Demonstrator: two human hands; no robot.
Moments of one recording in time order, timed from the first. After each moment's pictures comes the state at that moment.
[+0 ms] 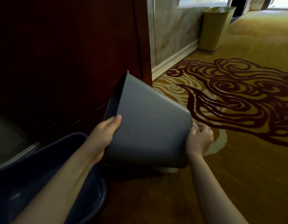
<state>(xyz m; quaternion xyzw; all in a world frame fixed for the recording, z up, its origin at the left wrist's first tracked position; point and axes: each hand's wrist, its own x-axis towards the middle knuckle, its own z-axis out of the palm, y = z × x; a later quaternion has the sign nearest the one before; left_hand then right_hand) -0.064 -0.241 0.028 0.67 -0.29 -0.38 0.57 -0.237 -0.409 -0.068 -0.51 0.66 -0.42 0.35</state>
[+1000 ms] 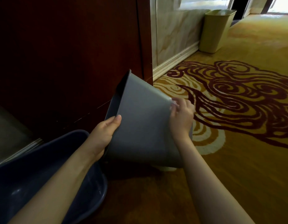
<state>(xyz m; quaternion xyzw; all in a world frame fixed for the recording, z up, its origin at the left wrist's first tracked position) -0.060 -0.230 0.024 0.65 -0.31 -0.39 0.58 -0.191 -0.405 -0.023 -0.70 0.46 -0.49 0.23</state>
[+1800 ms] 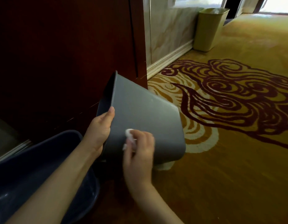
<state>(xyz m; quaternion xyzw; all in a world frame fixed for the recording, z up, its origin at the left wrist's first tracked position) -0.070 -0.253 0.024 0.67 -0.26 -0.31 0.62 -0.187 -0.260 -0.036 -0.73 0.36 -0.50 0.30</state>
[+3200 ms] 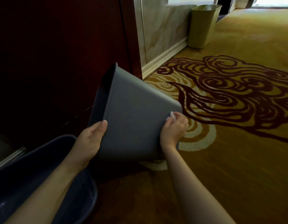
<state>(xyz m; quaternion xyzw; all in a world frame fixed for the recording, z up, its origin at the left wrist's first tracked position) -0.058 -0.226 0.010 0.65 -0.39 -0.34 0.56 -0.196 -0.401 -0.070 -0.56 0.61 -0.48 0.31</state>
